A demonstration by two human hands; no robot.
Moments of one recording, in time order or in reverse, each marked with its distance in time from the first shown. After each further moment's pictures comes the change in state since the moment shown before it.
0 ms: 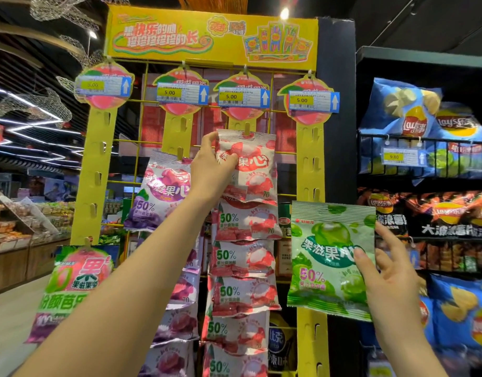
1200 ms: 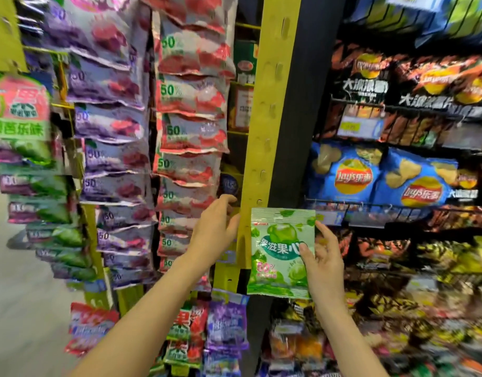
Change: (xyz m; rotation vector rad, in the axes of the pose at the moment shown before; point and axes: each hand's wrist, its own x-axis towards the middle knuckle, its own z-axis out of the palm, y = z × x) left_hand -0.296 -0.102 0.086 0.262 -0.448 -0.208; right_hand -0.142 0.120 -0.103 -0.144 -0.182 0.484
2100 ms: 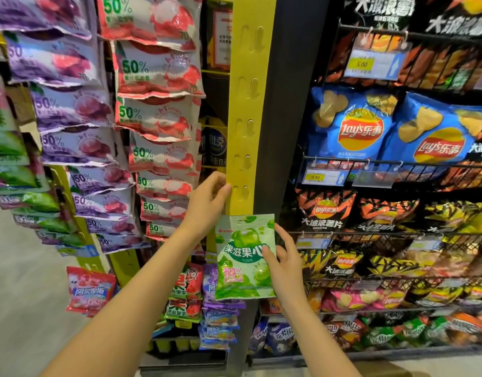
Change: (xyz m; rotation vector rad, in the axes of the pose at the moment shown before) left_hand -0.013 -0.018 0.037 -0.355 -0.058 -0.166; right_hand -0.032 0.078 0.022 0.045 -0.173 0.262
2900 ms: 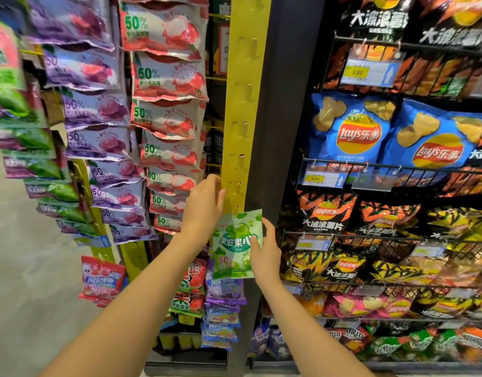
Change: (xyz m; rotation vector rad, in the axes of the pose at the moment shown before) left_hand -0.017 0.006 0.003 0.528 0.216 0.039; right_hand 0.026 0.023 0.029 -0.338 0.084 -0.009
